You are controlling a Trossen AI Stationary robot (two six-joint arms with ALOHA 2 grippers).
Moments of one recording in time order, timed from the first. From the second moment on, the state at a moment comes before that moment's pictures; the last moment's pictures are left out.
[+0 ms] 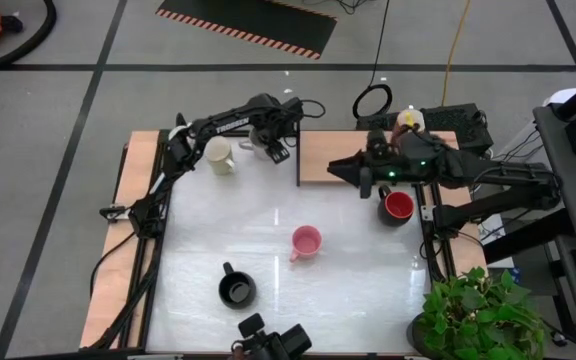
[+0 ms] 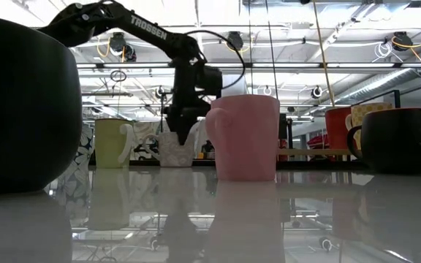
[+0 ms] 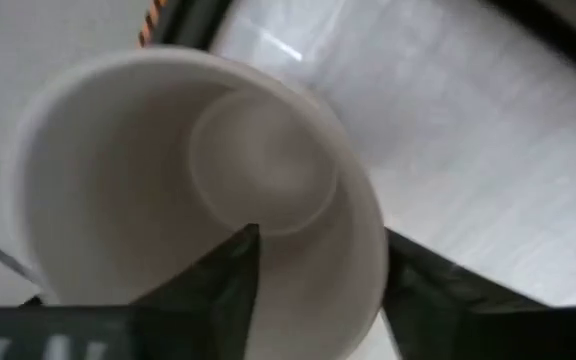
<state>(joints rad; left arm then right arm) 0.58 2.33 2.14 -1.33 -0.16 0.03 -0.05 1.07 1.18 -0.30 0.08 0.69</state>
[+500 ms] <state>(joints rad) 0.54 2.12 2.13 -1.37 -0.33 0.23 -0.11 0.92 1.18 -0.38 0.08 0.54</state>
